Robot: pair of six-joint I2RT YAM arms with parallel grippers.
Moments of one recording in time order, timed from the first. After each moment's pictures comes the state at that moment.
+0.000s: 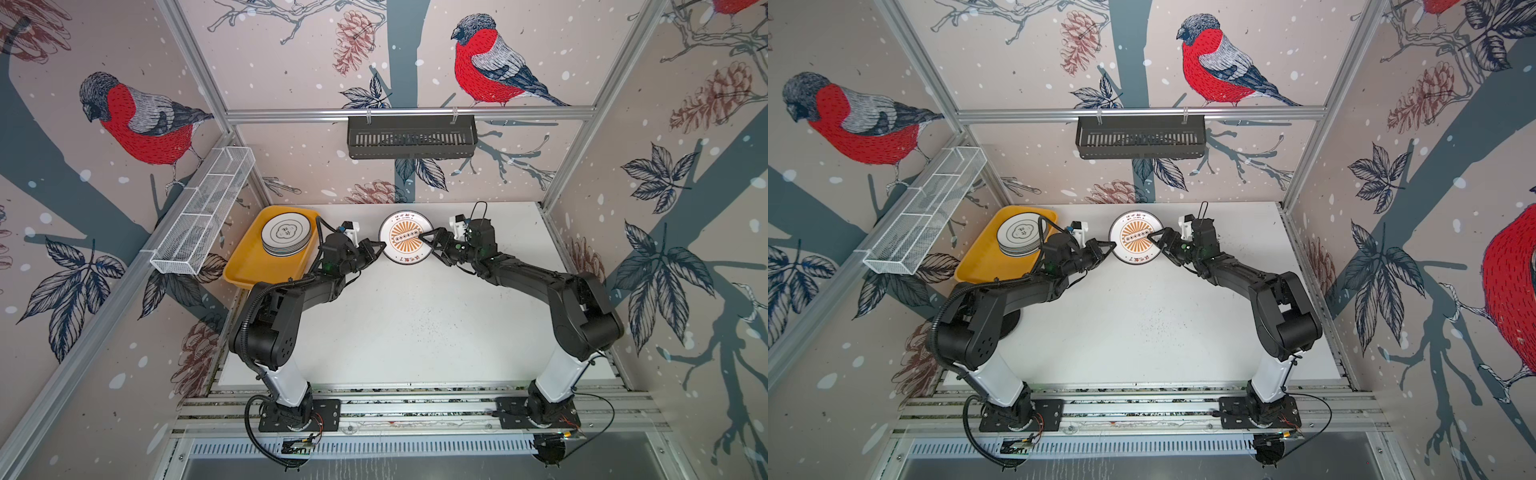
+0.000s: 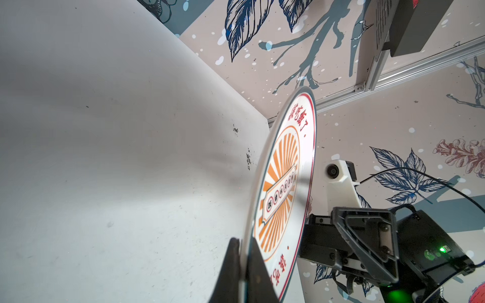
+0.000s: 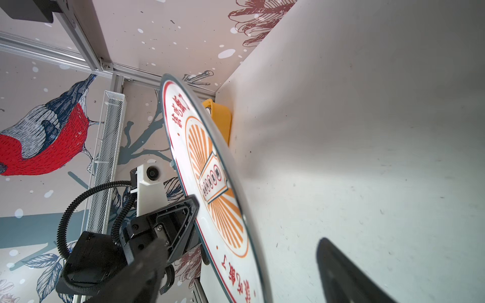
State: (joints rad) left arm -0.28 1.71 0.85 0.60 0.56 -0.96; right arm 0.40 1.76 1.06 0.32 -0.60 0.97
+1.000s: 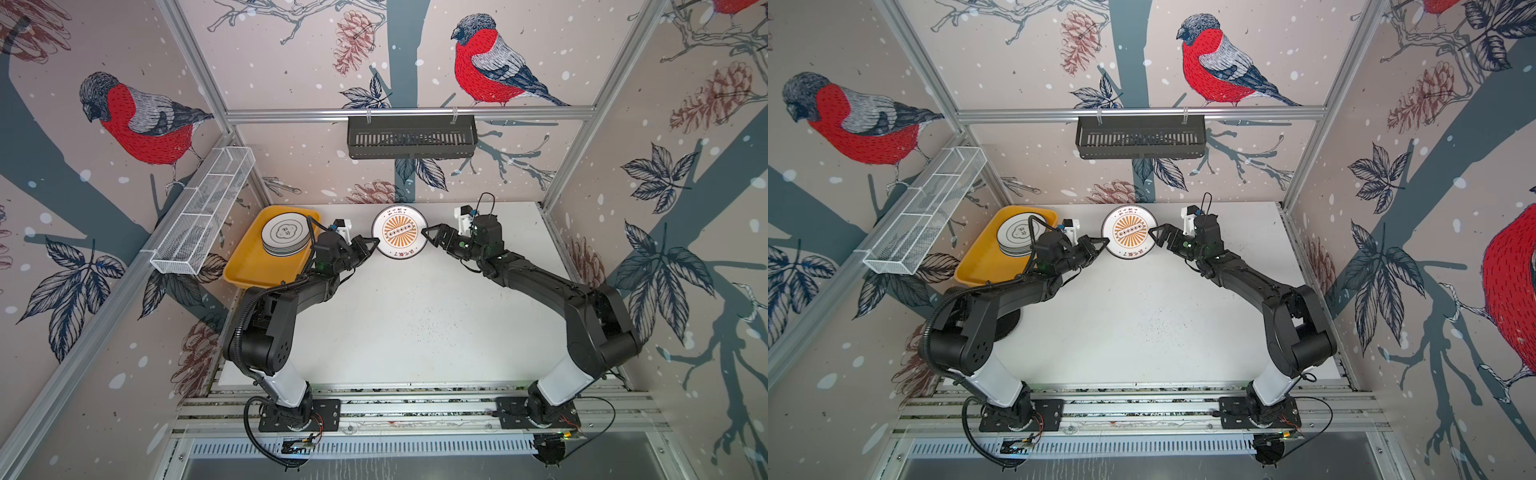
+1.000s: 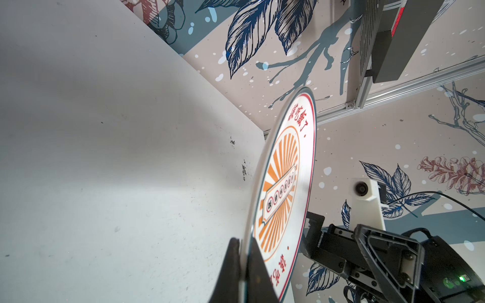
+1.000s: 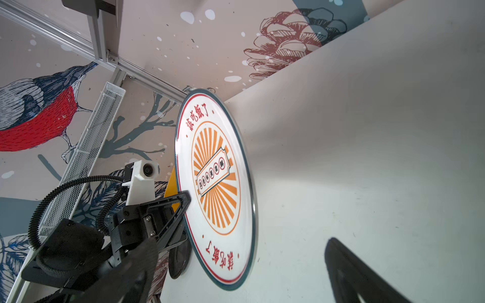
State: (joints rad) left arm -0.22 1.67 0.84 0.60 0.57 -1.00; right arm 0.41 1.63 1.06 0.22 -0.45 0.77
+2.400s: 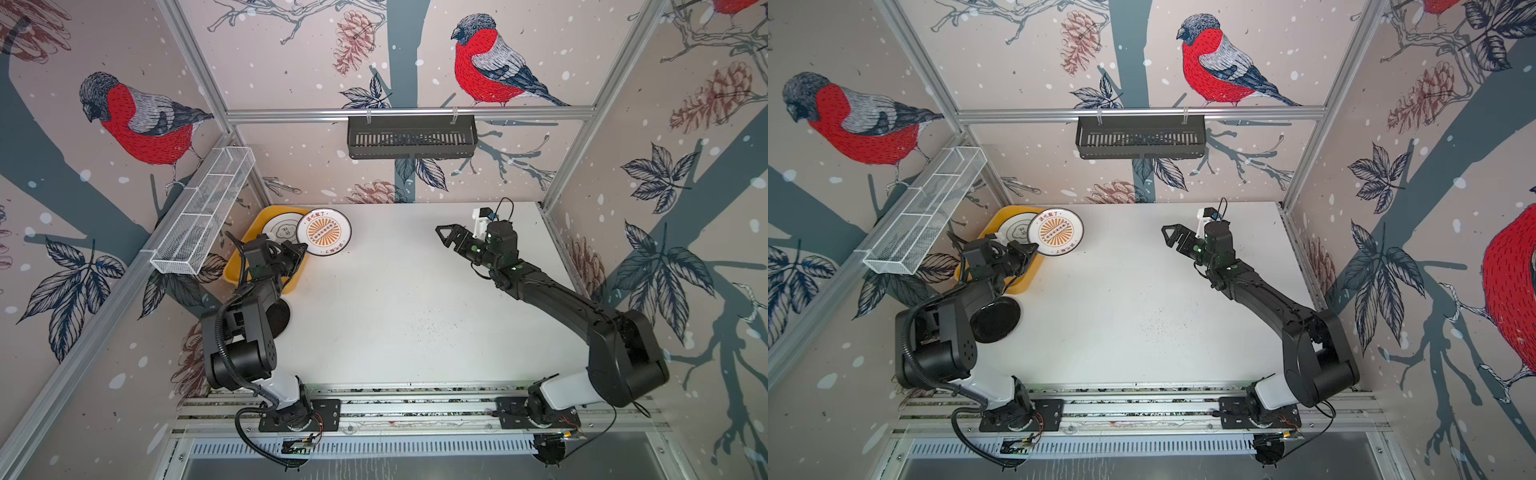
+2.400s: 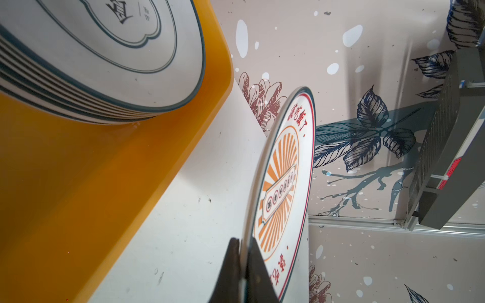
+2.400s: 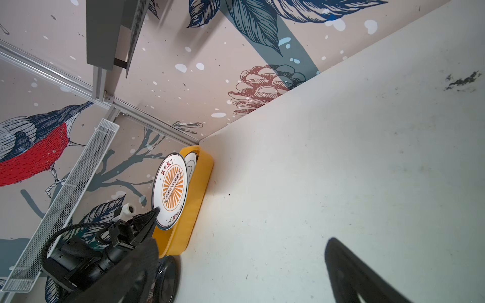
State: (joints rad) left arm 0.32 1.60 0.82 0.33 0.66 -0.92; right arm 0.40 1.47 0.94 0.23 -0.29 0.79
